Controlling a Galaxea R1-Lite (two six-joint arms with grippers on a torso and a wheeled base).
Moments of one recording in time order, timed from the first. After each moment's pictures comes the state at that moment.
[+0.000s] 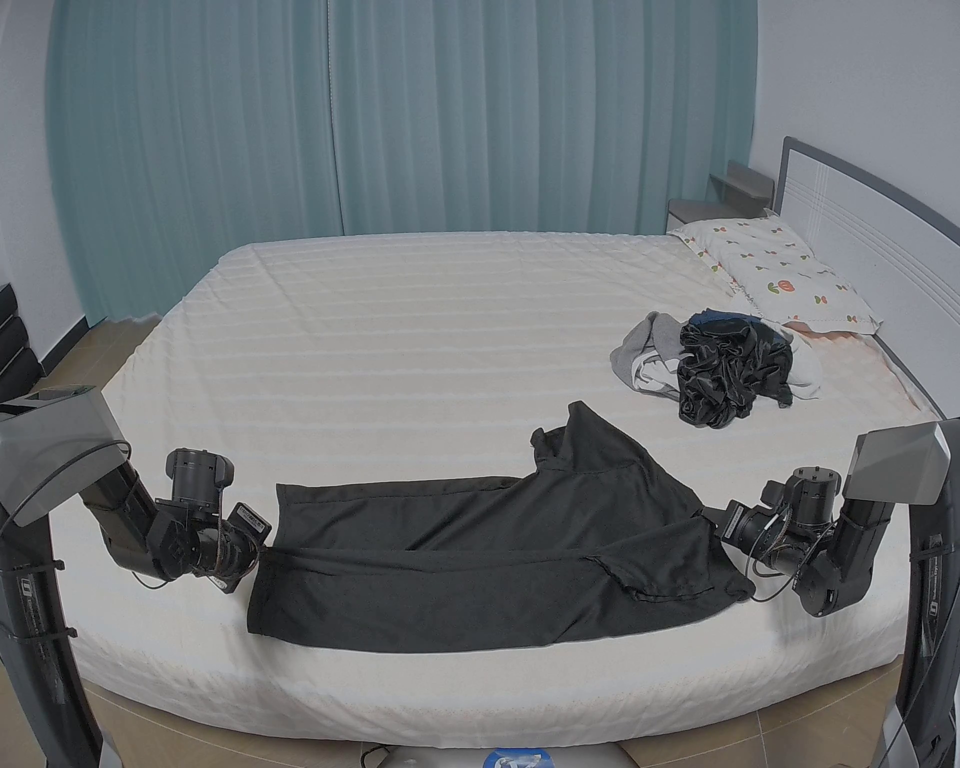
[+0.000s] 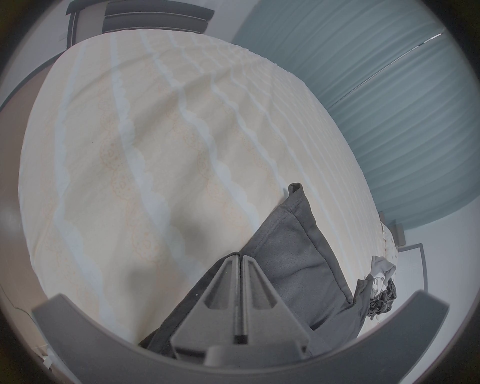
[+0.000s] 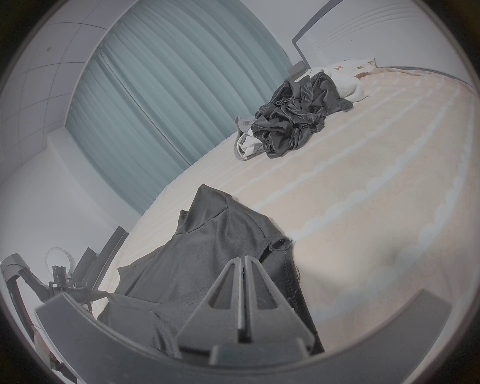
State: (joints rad) left arm -0.02 2.22 -0.78 -0.60 0.01 -1.02; right arm 0.03 2.44 -0.65 -1.42 0.26 0.51
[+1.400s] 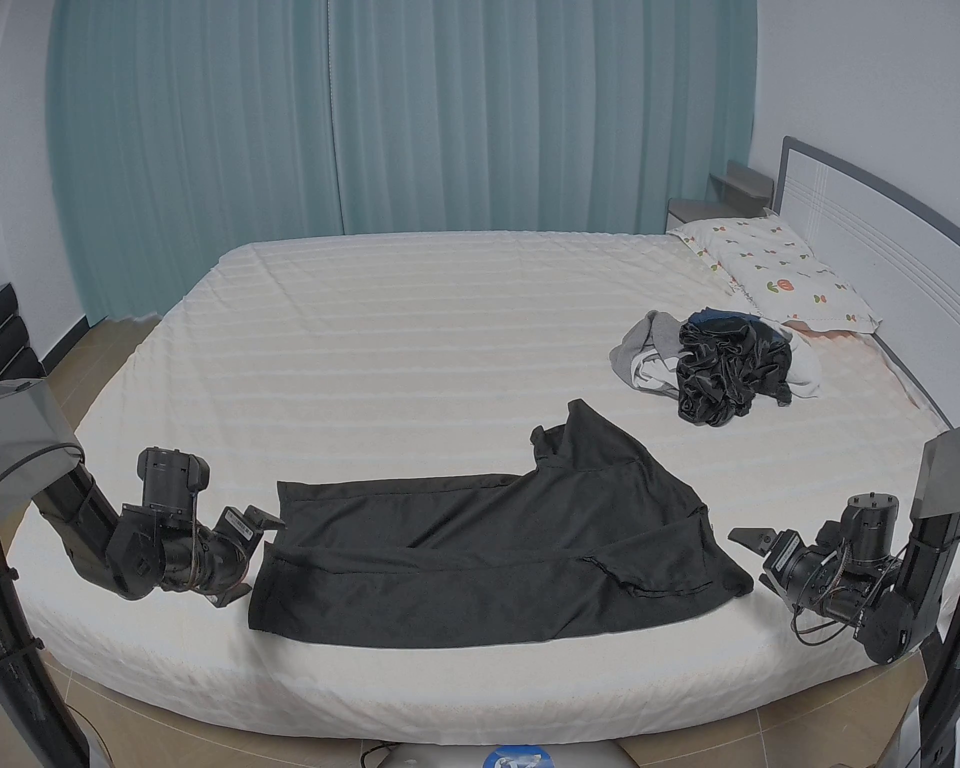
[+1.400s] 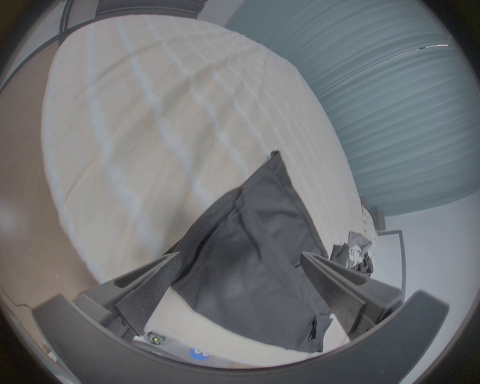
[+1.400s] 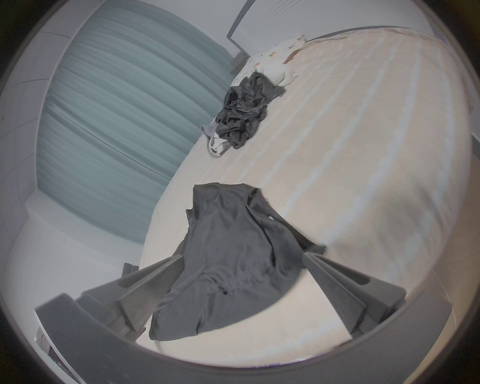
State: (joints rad) left arm -0.05 2.00 -0.57 -0.61 -0.14 -1.06; right arm 0.09 2.08 -0.13 -1.44 0.12 0.86
